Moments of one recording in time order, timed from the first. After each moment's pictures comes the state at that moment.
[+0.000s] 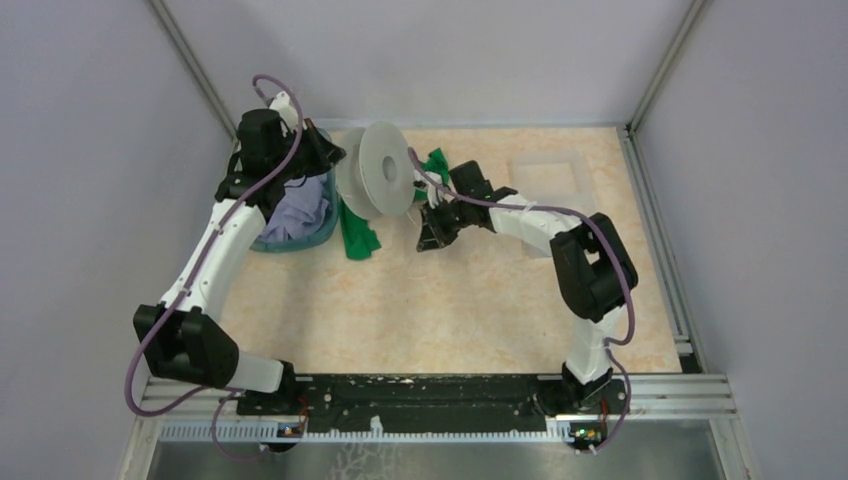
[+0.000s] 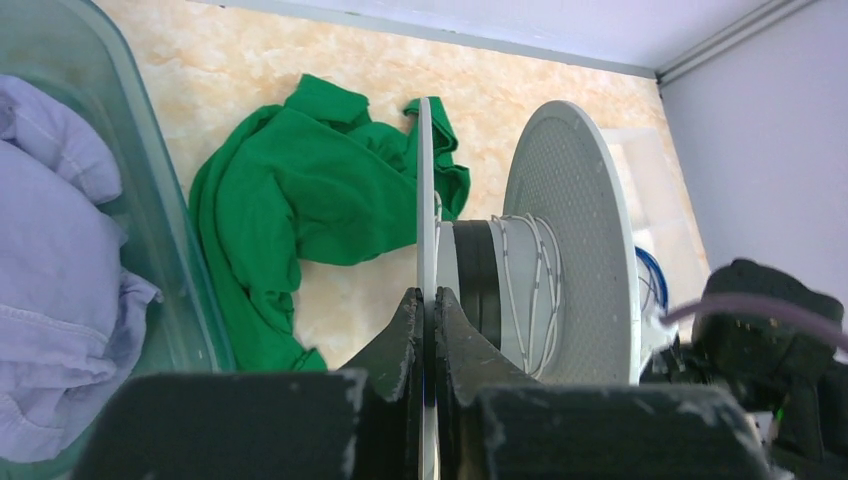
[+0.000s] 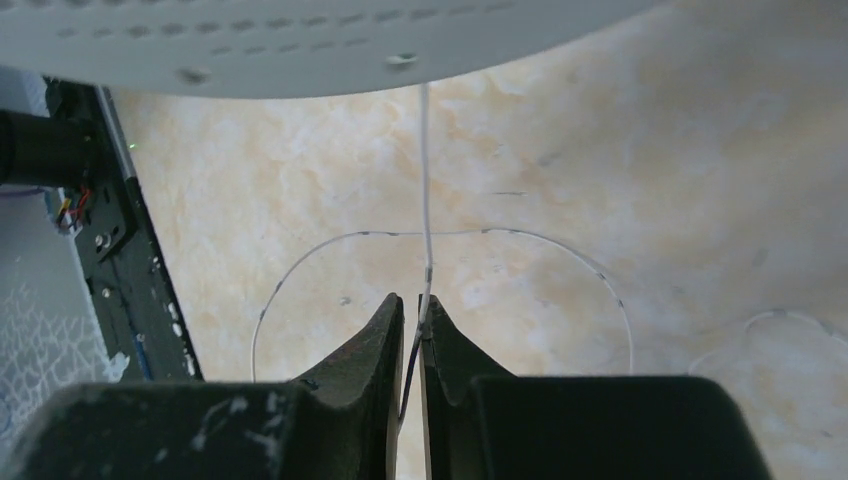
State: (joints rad) left arm -0.18 1.41 1.35 -0.28 0.26 -0.46; right arm 0.54 1.87 1.29 -0.27 -0.71 -0.03
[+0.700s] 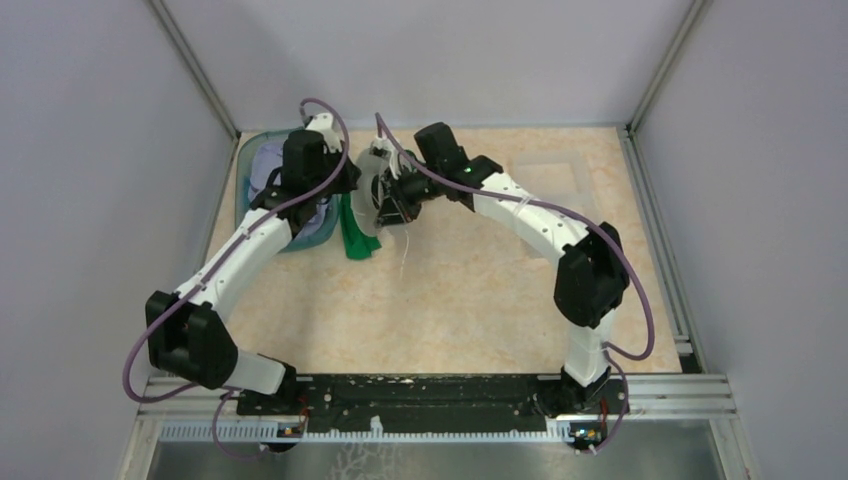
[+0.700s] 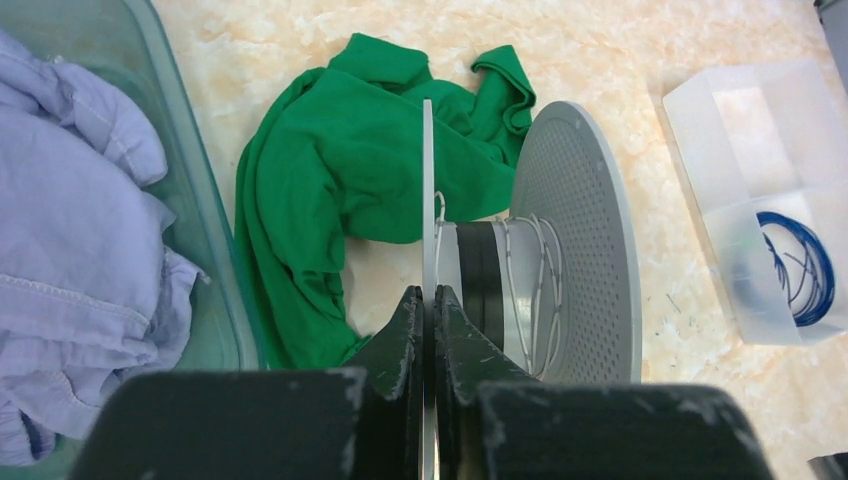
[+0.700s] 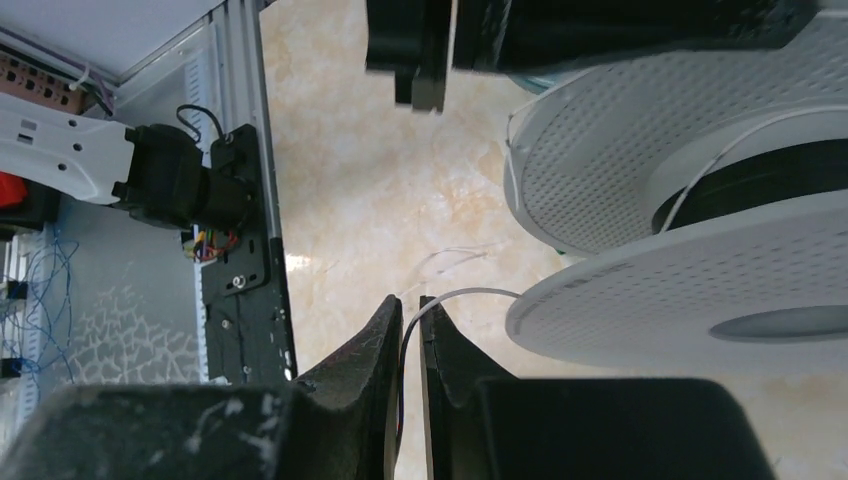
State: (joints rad) left arm -0.34 1.43 1.22 -0.20 -0.04 -0.32; right arm 0.71 1.87 1.69 -0.48 -0.77 -0.03
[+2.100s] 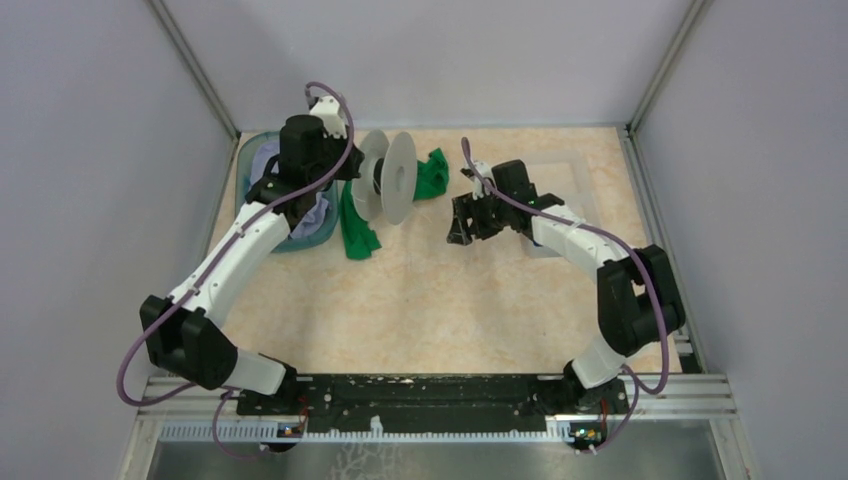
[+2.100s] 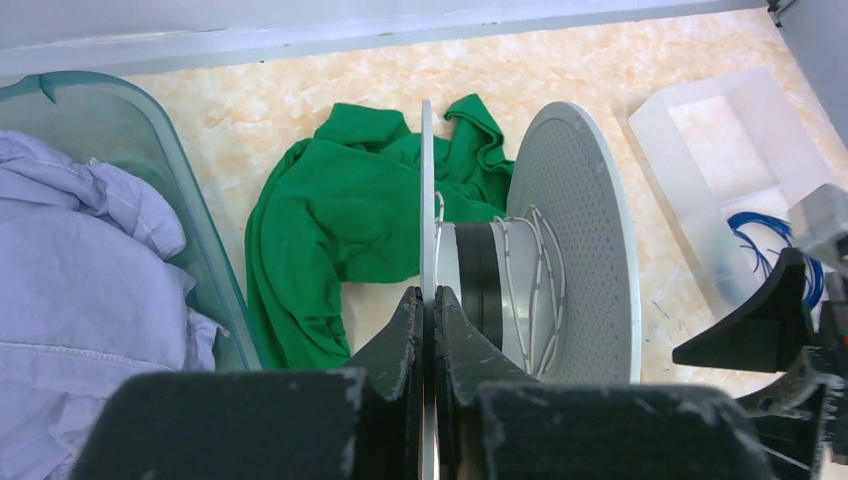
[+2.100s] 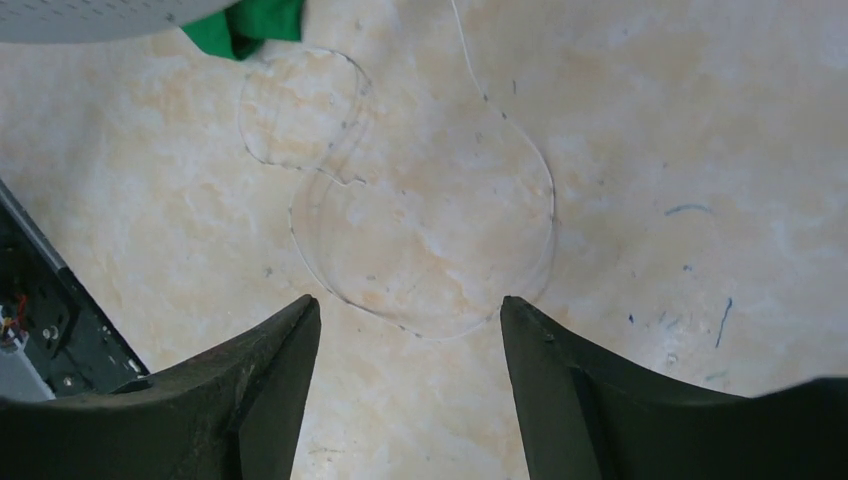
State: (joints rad) left arm -0.40 1.43 1.34 -0.26 -0.04 -0.21; right arm 0.42 1.59 1.12 -0.31 -0.47 0.09
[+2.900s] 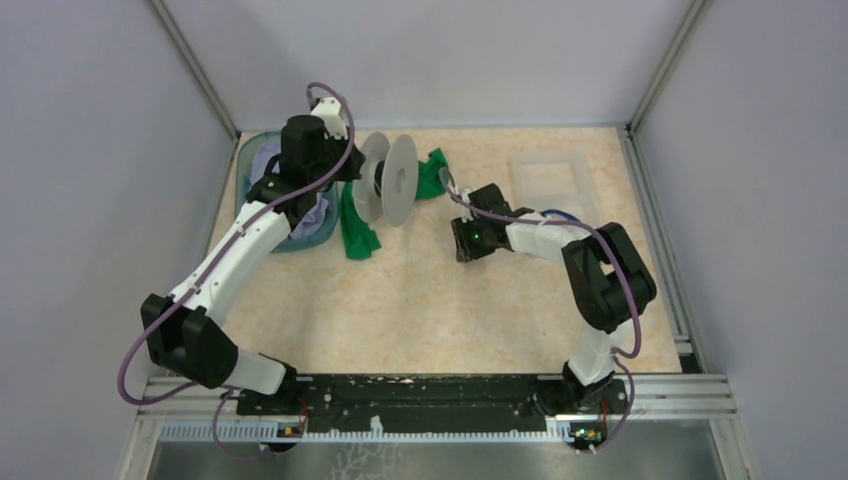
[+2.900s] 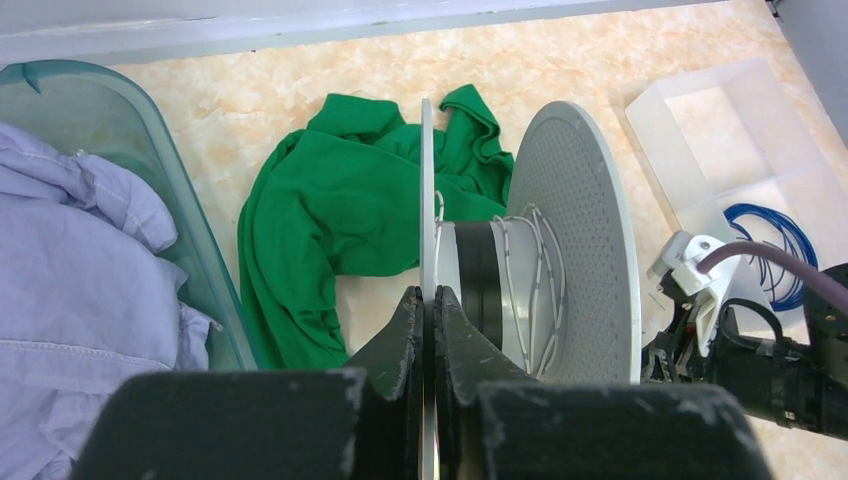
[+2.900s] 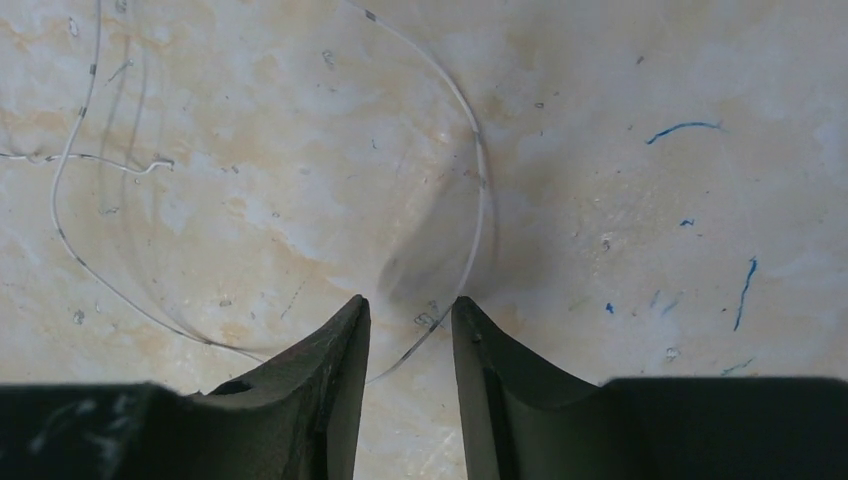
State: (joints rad) left arm -0.40 1.43 1.35 -0.27 -0.03 -0.22; right arm 0.50 1.76 1.05 -0.27 -0.19 0.12
